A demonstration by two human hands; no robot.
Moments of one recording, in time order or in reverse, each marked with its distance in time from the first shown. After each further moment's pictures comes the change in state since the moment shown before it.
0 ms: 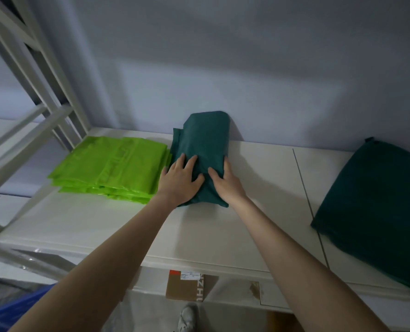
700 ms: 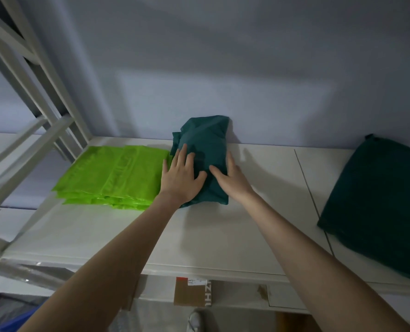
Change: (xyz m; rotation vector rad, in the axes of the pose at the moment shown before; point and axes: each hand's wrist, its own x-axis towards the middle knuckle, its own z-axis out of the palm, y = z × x) left_hand 0.010 -0.003 -0.015 0.016 0.105 0.061; right_hand 0.010 -0.013 -0.006 -0.005 -0.008 -0.011
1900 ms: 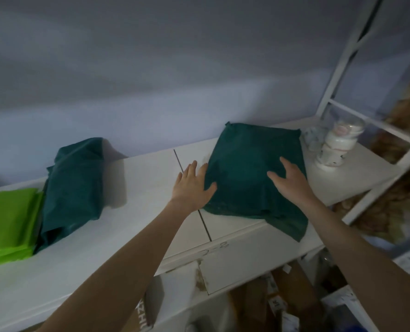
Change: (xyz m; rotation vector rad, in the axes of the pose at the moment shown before) left_hand -0.050 0.286 0.064 -0.012 -0.233 0.473; right_hand -0.198 0.188 -0.306 -0.160 0.593 0.231
